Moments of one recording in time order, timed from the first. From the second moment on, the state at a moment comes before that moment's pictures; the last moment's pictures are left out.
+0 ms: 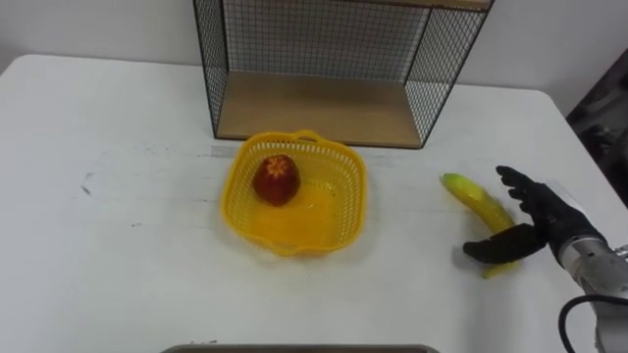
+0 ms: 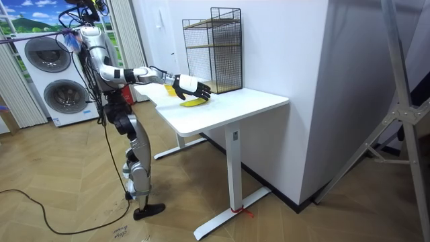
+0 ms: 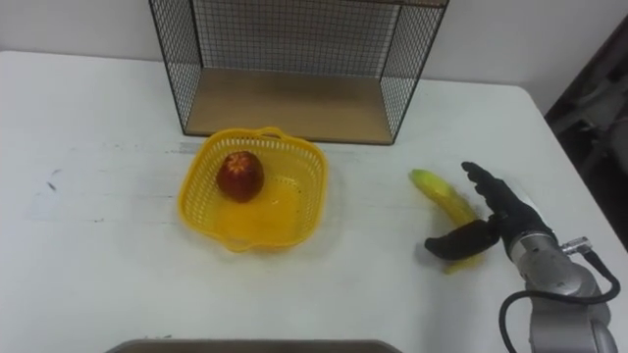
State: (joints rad) left arm 0.32 0.24 0.20 0.92 0.28 0.19 -0.05; right arm -0.01 -0.40 -0.23 0.19 -0.38 0.22 0.35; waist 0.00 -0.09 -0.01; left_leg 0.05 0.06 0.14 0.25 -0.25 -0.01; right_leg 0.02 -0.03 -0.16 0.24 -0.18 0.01
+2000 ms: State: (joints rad) left arm 0.30 0.25 0.19 0.97 0.28 0.24 -0.06; right arm -0.11 -0.44 -0.30 0.42 -0.40 0.28 0.48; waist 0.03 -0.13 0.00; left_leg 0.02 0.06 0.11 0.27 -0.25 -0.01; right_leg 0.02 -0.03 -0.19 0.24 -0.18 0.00
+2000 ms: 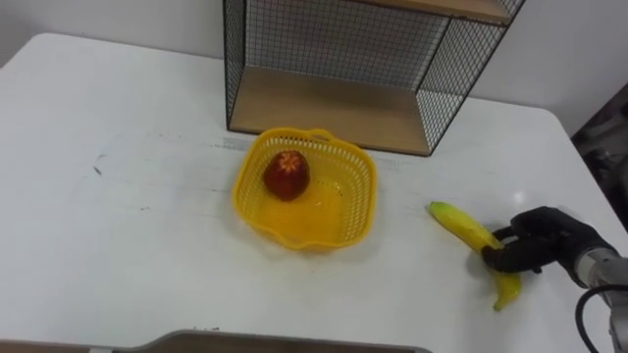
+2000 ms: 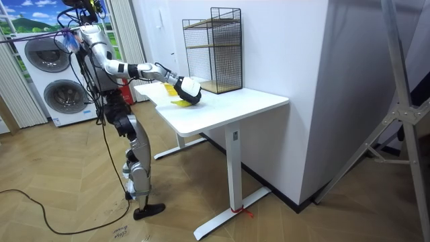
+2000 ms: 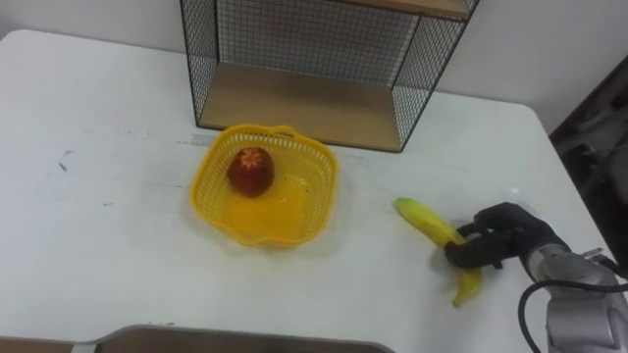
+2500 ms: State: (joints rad) left arm 0.28 0.25 0.19 0.96 0.28 0.24 -0.06; right arm -0.12 -0.44 -0.27 0.37 -0.41 0.29 0.47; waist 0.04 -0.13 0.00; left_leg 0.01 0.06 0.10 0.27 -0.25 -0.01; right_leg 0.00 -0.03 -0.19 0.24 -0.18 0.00
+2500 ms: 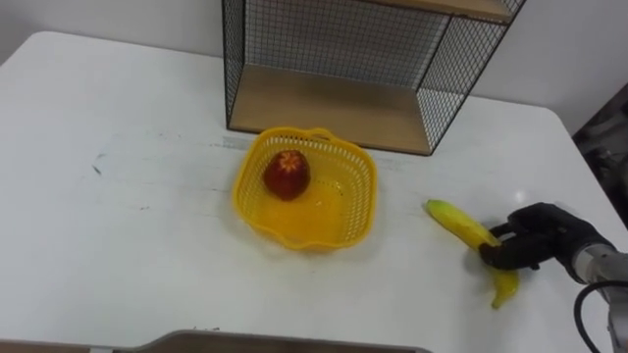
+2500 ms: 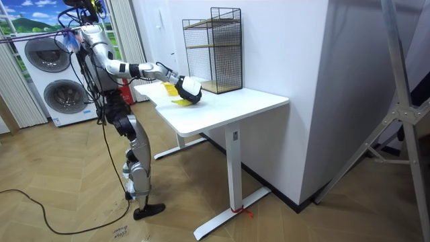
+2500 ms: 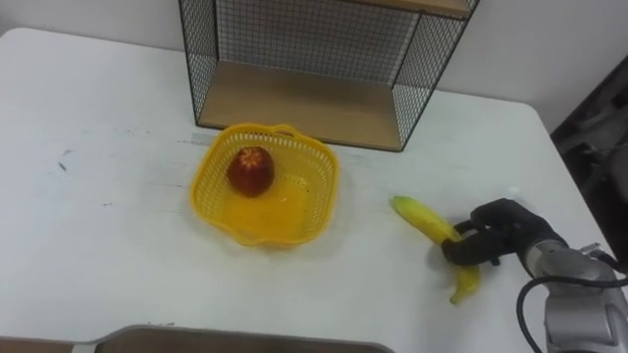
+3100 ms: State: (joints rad) left arm 0.27 0.23 0.18 0.99 0.27 0.19 -0.05; right arm -0.12 -0.44 -0.22 -0.07 -0.44 0.27 0.44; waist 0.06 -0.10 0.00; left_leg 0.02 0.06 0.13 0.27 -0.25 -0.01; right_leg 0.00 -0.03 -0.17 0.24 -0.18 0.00
